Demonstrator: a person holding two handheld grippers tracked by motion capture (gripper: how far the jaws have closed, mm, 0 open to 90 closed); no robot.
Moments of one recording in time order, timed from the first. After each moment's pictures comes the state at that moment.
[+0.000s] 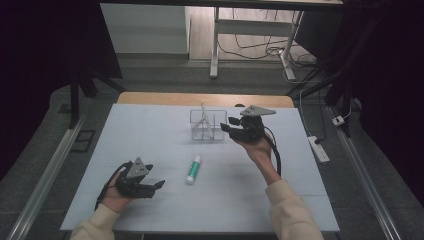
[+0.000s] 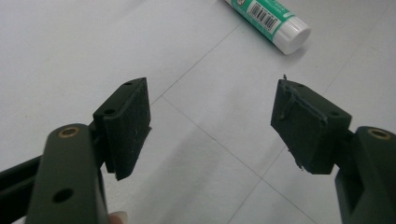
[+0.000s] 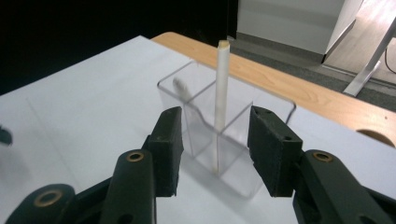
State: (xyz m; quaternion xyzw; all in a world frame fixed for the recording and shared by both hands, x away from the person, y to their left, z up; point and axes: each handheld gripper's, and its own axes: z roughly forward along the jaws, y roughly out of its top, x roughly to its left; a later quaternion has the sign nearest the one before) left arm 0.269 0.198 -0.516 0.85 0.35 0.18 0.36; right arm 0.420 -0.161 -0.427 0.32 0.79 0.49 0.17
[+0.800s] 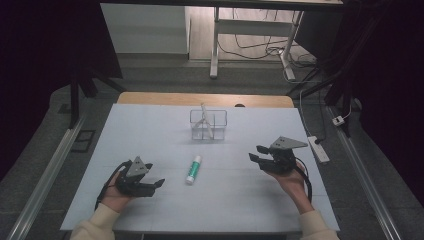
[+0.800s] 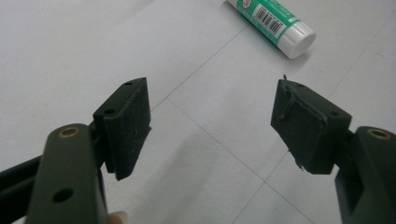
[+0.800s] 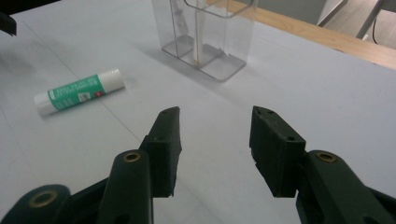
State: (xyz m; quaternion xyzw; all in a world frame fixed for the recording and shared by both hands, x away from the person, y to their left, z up) left arm 0.271 0.198 -0.514 0.85 0.35 0.18 0.35; right arm 0.360 -0.255 -0.468 0.31 0.81 0.46 0.18
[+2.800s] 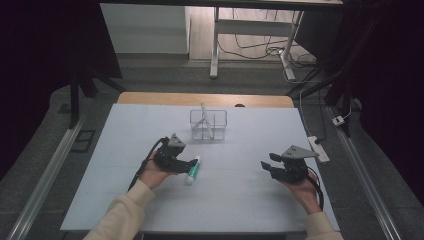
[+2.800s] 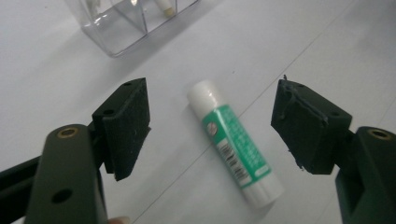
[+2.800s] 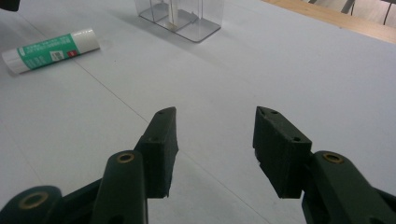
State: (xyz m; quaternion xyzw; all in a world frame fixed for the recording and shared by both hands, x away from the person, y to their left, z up) left arm 0.344 0.105 -0.482 0.84 0.39 0.12 0.36; right arm 0.345 -0.288 -0.482 0.33 0.82 0.43 0.20
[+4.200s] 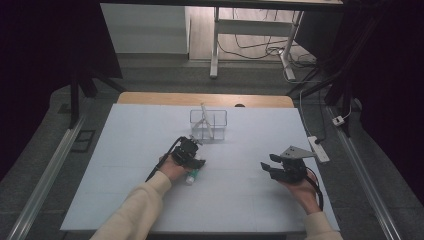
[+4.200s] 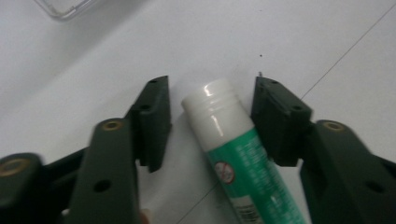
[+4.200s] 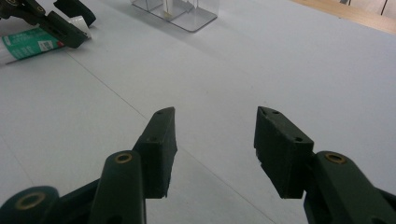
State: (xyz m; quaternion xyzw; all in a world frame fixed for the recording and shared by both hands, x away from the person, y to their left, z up) left arm 0.384 0.063 -0.518 0.87 0.41 0.08 0.26; right arm 0.347 -0.288 -0.487 0.34 0.82 0.41 0.20
